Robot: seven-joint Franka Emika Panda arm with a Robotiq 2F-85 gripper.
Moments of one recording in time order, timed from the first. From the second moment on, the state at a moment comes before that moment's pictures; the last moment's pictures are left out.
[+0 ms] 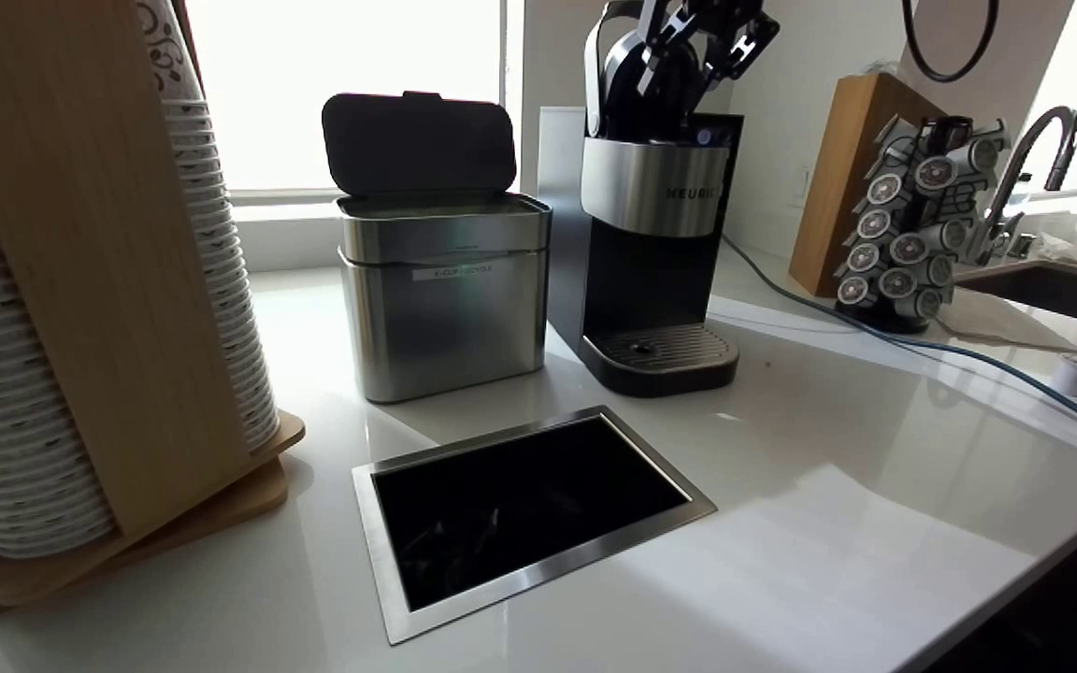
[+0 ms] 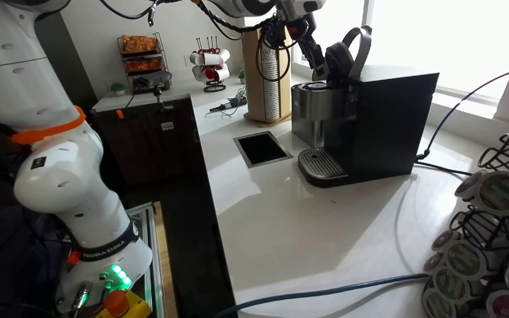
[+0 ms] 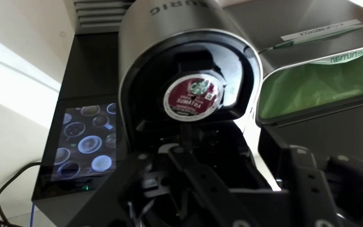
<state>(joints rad) -0.01 -0.05 0.09 -1.91 0.03 2.37 0.35</state>
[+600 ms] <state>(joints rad) 0.02 -0.01 0.09 -1.91 0.03 2.36 0.40</state>
